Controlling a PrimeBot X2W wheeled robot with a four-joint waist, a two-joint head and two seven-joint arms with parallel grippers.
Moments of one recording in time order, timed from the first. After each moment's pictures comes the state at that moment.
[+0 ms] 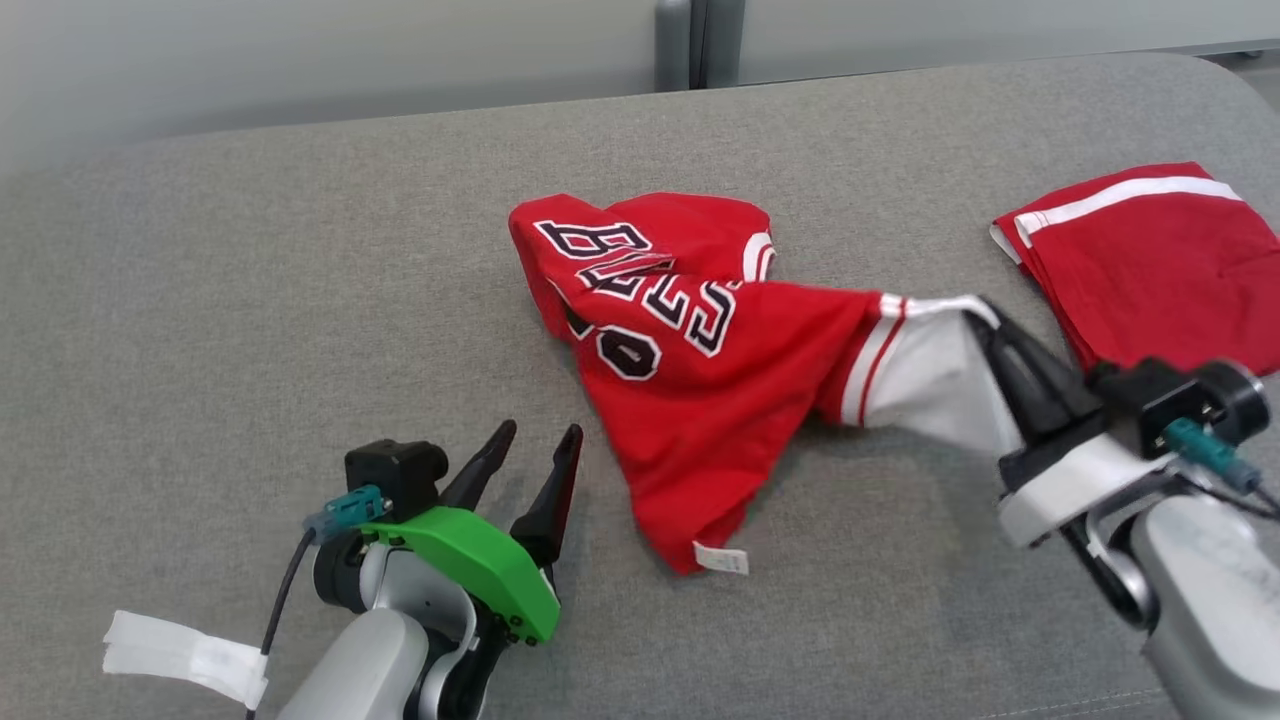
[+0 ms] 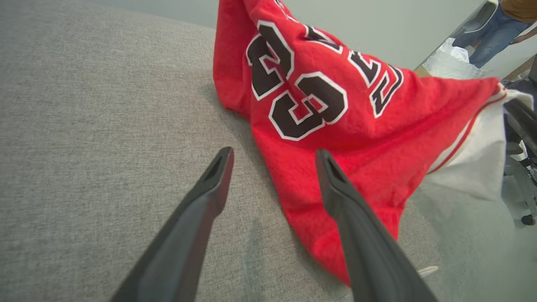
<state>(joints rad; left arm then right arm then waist) -0.24 0.10 -0.55 0.22 -0.73 0.06 -0.04 -0.18 -0.31 0.36 0.18 0.18 0.09 -0.25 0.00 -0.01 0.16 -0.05</state>
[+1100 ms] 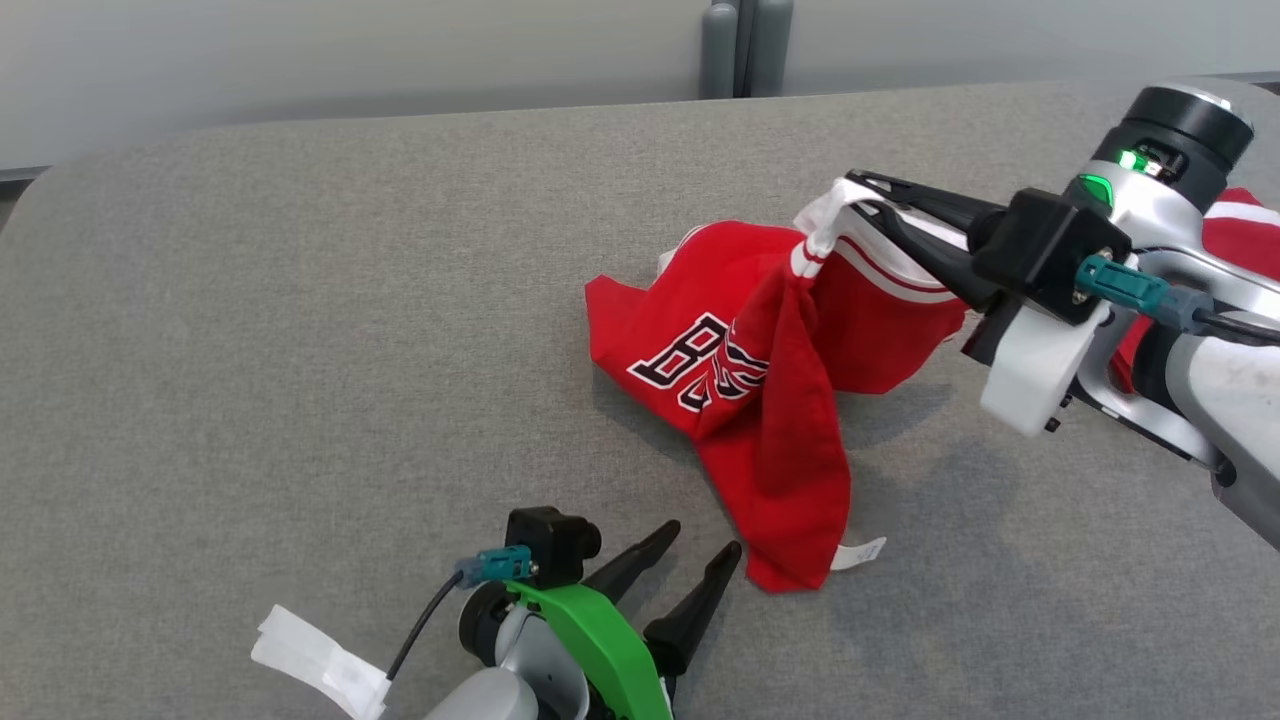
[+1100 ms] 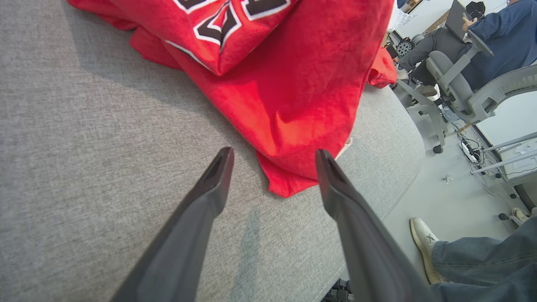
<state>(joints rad) -0.24 0.05 -0.80 0.28 -0.81 -0.08 -0.02 -0.69 -0.70 0.83 -0.19 0.32 0.13 0.14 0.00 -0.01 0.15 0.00</state>
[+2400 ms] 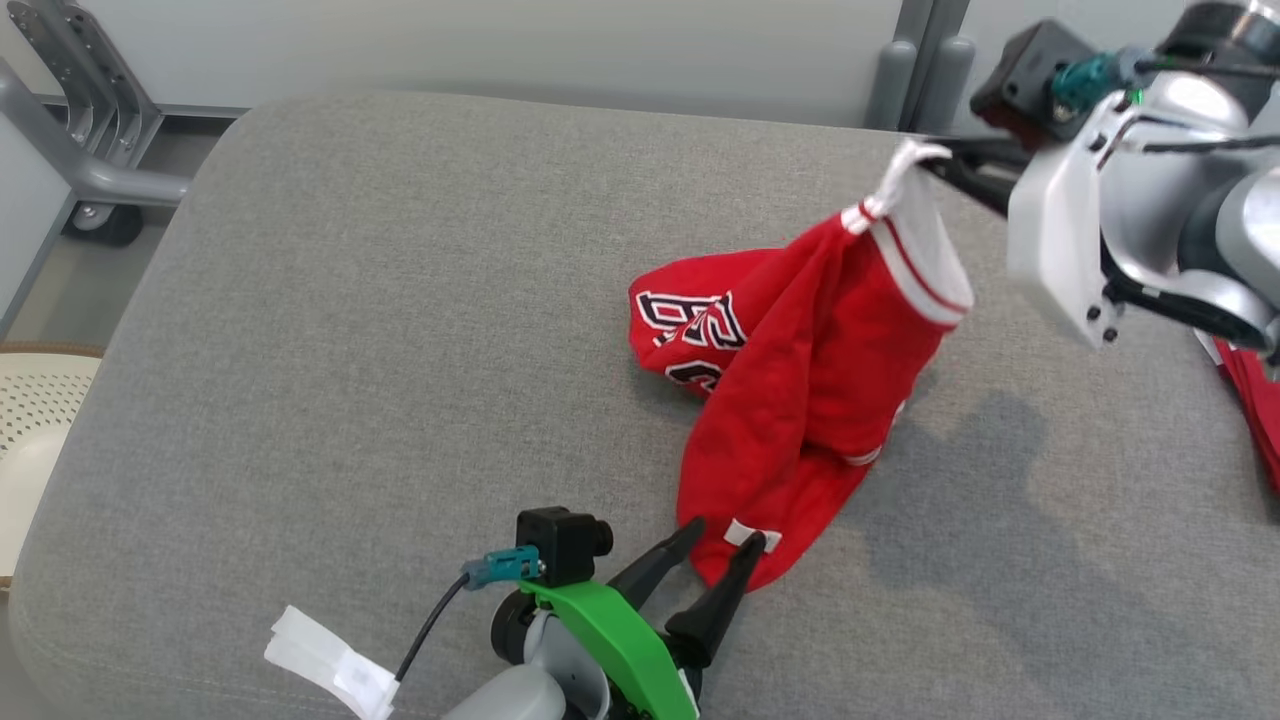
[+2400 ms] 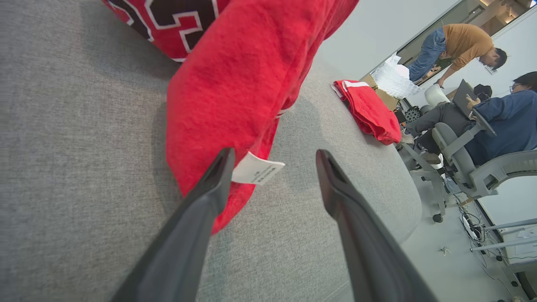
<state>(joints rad) -0.32 0.05 -0.95 0.32 -1.04 -0.06 -0.16 -1.06 -0.77 1.12 -0.01 0.69 0.13 0.49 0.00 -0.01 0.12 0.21</state>
